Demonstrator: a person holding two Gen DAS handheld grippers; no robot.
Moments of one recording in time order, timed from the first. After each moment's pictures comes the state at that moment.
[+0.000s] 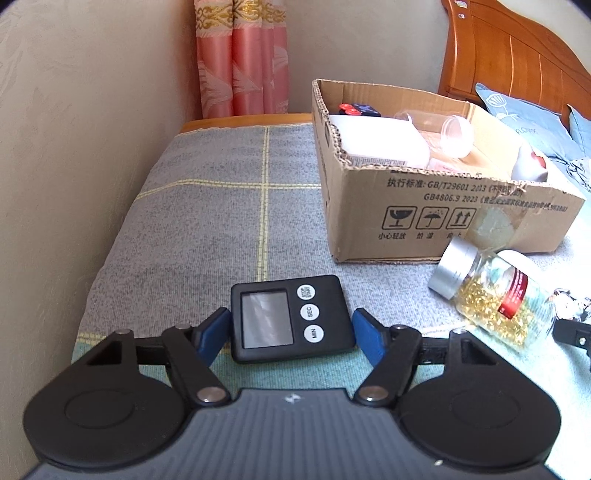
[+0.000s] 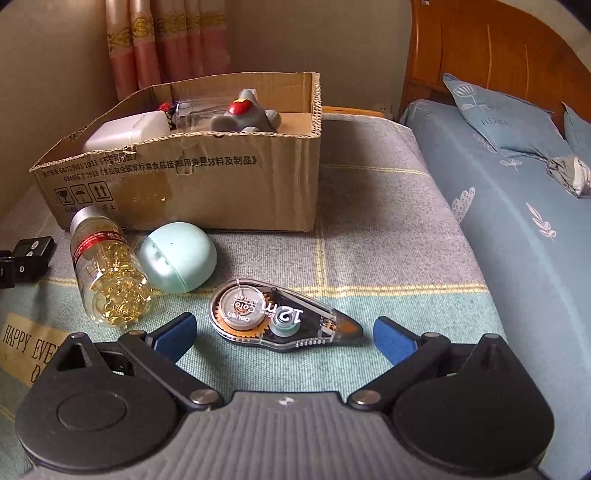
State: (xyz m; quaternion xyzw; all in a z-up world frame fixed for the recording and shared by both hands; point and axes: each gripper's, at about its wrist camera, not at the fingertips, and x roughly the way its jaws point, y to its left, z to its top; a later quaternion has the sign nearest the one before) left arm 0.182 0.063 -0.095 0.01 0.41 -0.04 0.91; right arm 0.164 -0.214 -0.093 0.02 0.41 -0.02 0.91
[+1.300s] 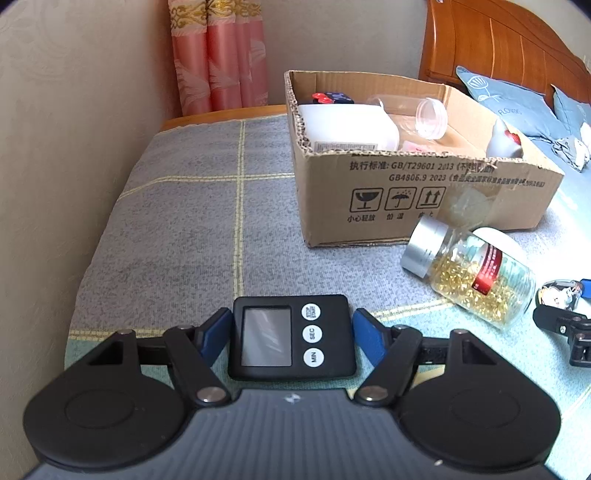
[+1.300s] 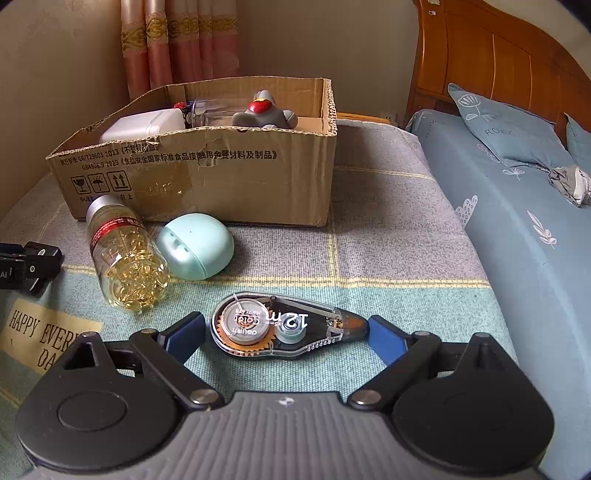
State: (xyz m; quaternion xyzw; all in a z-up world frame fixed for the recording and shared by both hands) left arm 0.176 0.052 -0.092 0.03 0.42 -0.07 0.90; right arm 0.153 -0.202 -0.095 0.00 0.40 -0.01 0.92
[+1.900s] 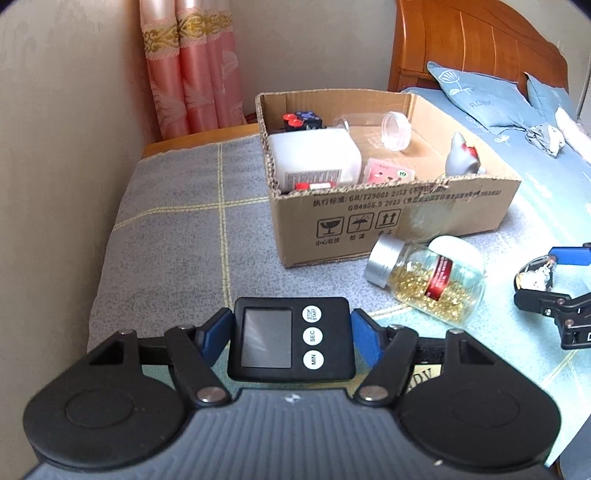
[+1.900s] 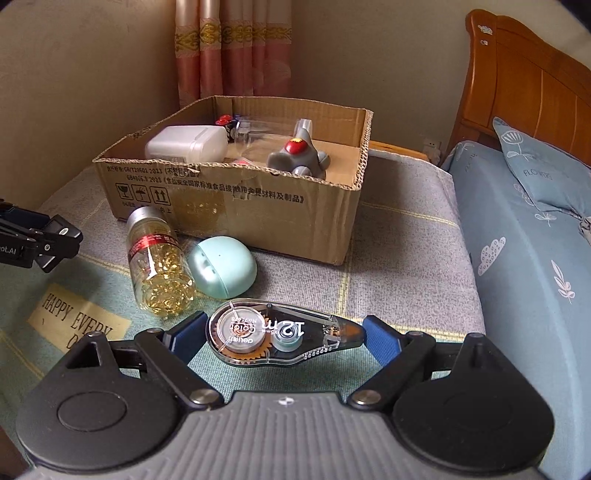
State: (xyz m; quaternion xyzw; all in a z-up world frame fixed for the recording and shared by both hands) left arm 0.166 0.047 -0.046 0.06 0.42 -0.11 0.90; right arm 0.152 -0.213 -0.060 -0.05 0.39 0.08 0.92
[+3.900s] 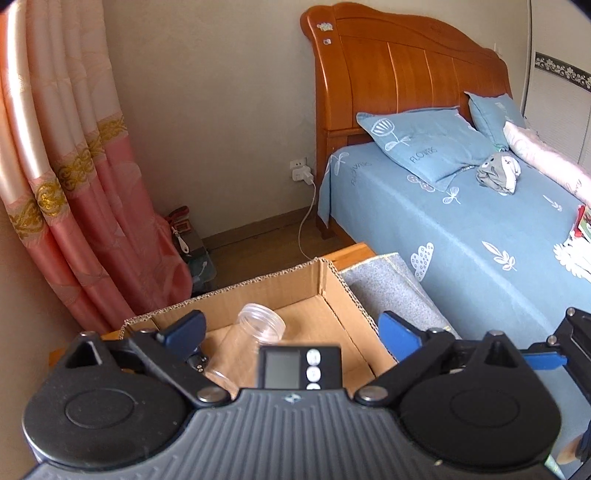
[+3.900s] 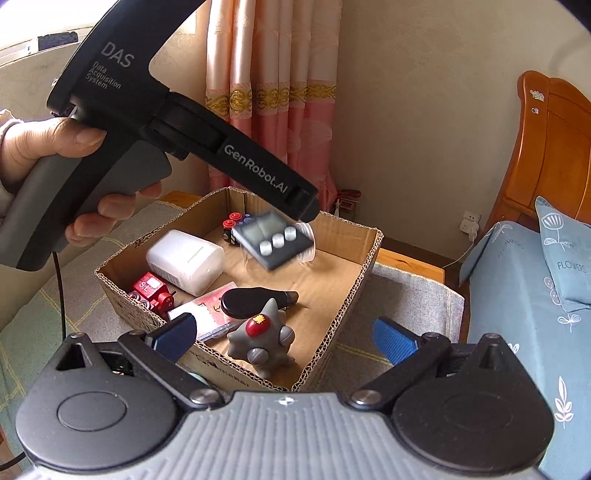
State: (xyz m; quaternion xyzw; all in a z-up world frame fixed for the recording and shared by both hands) left arm 0.327 -0.114 0.057 0.10 0.34 -0.20 0.91; right arm 0.244 -0.252 0.026 -0.08 0.33 0.17 0.92
